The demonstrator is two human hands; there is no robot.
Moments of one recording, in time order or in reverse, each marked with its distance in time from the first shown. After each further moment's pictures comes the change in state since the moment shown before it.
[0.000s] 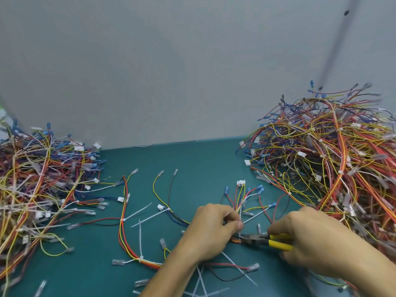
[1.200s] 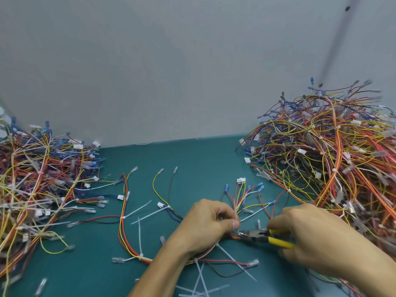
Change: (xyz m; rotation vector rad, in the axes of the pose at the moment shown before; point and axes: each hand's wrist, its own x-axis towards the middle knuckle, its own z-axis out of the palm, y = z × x) left_hand -0.002 -0.004 -0.013 -0.184 -0.116 -0.038; right_hand -0.005 -0.004 -0.002 -0.003 0.084 -0.024
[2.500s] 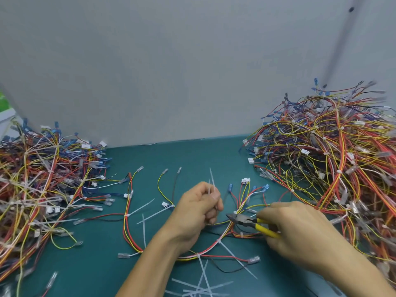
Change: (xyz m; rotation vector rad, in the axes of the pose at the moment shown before) left_hand -0.009 0.011 -0.015 -0.671 0.185 -0.056; right_hand 0.013 -0.015 0.014 0.047 0.154 -0.009
